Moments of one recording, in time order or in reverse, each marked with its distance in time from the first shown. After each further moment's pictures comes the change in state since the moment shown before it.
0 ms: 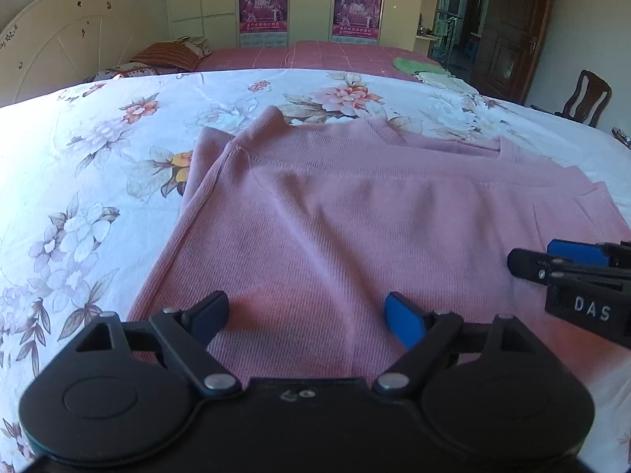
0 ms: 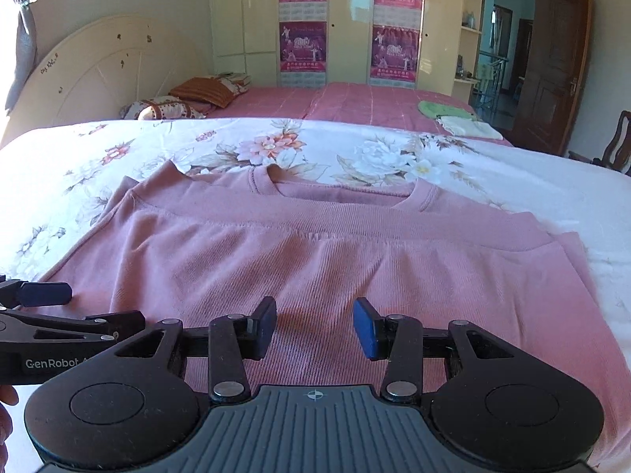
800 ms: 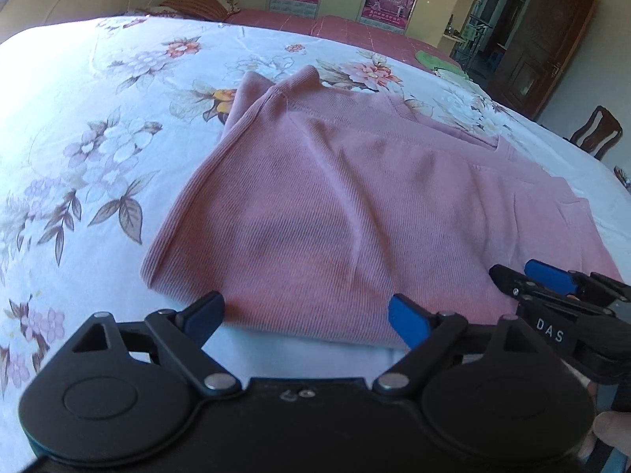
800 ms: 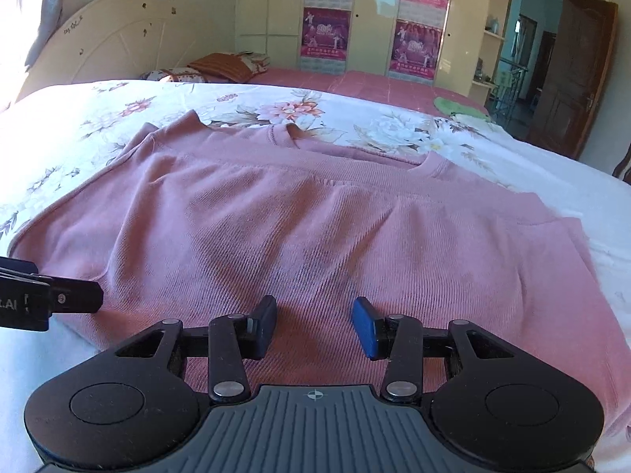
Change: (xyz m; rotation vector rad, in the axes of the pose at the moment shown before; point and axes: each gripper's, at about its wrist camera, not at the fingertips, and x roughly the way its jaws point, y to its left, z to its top) left arm -0.043 0.023 -0.034 -0.200 0.107 -0.058; right arm -0.019 0.002 -0.033 -0.065 0.000 0.028
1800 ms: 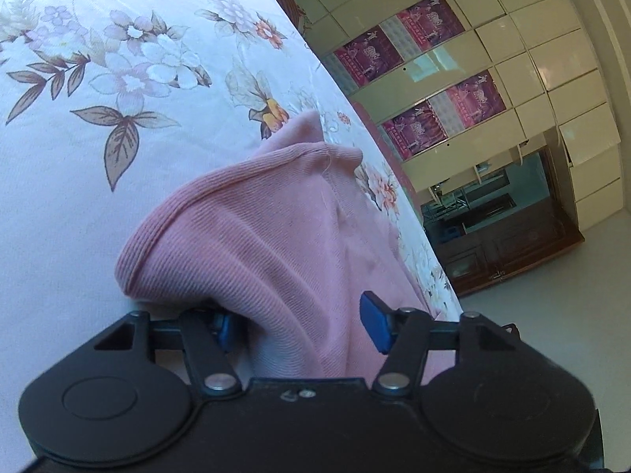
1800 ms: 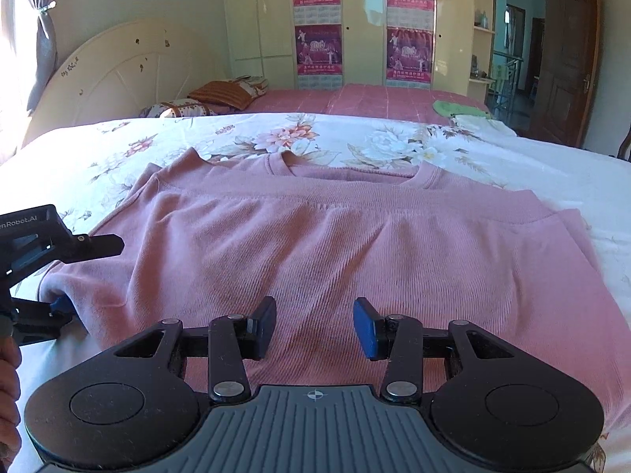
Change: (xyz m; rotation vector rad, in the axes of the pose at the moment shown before) left arm 0.042 0.060 -0.001 -0.653 -0.198 -0.355; right arm -0.011 -0.013 0.010 0.077 -0.057 0.051
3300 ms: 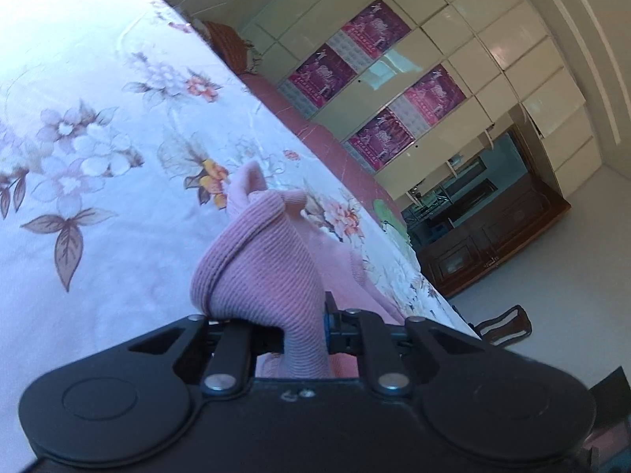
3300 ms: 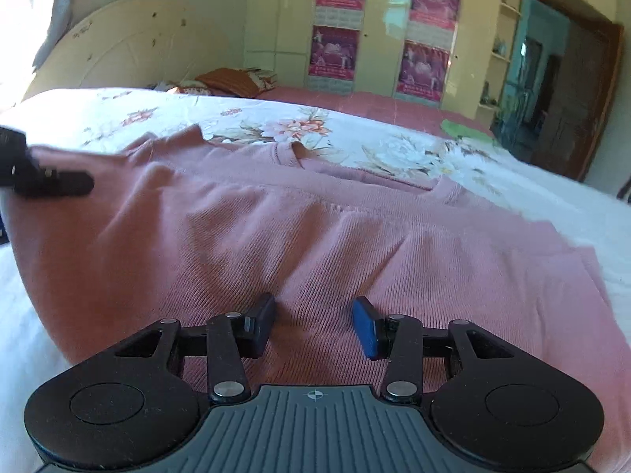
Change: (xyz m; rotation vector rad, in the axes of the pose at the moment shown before) left arm -0.013 -0.043 0.013 0.243 -0.100 -0.050; right arm 0.034 0.011 -0.003 -0.123 0.004 -0.038
